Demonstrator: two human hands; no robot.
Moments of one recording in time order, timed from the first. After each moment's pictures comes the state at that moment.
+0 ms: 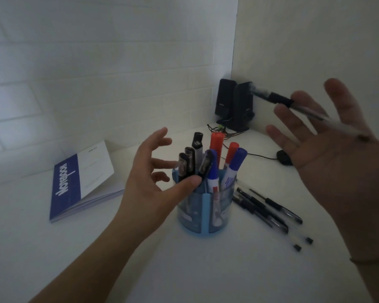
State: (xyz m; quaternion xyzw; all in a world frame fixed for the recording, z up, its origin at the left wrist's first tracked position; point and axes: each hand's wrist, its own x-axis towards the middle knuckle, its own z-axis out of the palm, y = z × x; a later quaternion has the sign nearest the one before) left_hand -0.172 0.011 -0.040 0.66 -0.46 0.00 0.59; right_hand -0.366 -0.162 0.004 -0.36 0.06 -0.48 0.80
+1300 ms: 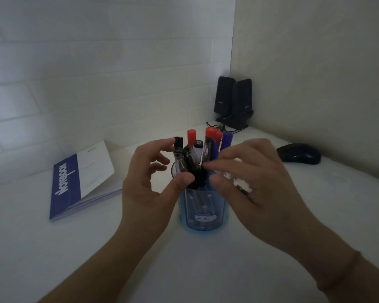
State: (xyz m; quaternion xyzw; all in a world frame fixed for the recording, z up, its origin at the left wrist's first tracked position) left_hand -0.169 0.008 -0.057 0.57 -0.50 0.09 0.65; right_hand -0.322 -0.109 -0.025 -0.90 0.08 -0.43 0.08
